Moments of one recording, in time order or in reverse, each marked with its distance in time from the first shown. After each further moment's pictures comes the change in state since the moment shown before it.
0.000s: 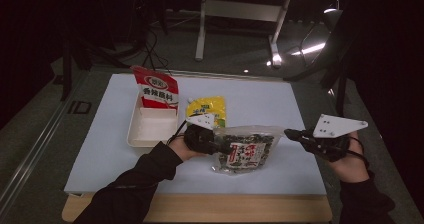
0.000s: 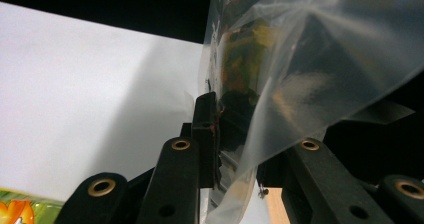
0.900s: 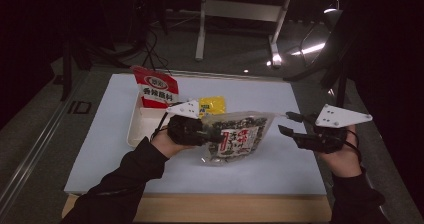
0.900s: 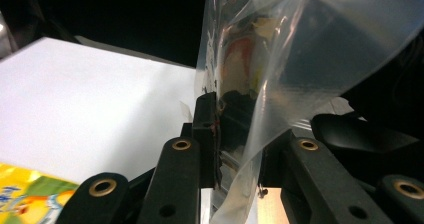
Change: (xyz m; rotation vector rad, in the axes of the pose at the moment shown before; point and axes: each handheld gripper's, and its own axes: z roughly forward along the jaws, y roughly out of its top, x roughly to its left) left arm -0.034 0.039 -0.063 -0.067 0.138 0.000; right arm -0.008 0.009 0.007 -0.151 -0.031 0.112
